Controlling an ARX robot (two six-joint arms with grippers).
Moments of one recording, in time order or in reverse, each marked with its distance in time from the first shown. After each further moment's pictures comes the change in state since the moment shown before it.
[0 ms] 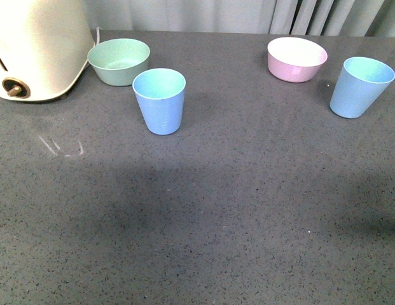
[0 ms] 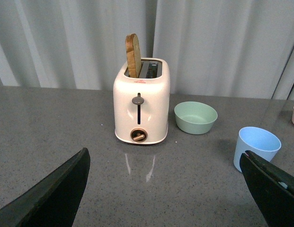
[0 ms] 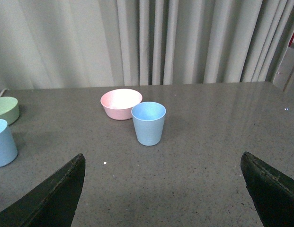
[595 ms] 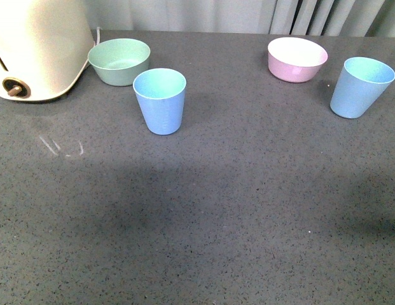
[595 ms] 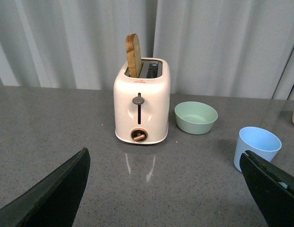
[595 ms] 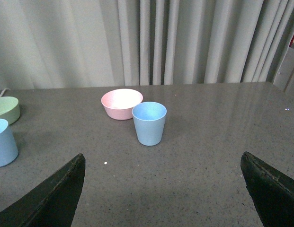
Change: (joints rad) left arm 0.000 0.000 0.000 0.000 0.000 0.000; right arm 0.000 0.000 0.000 0.000 0.000 0.000
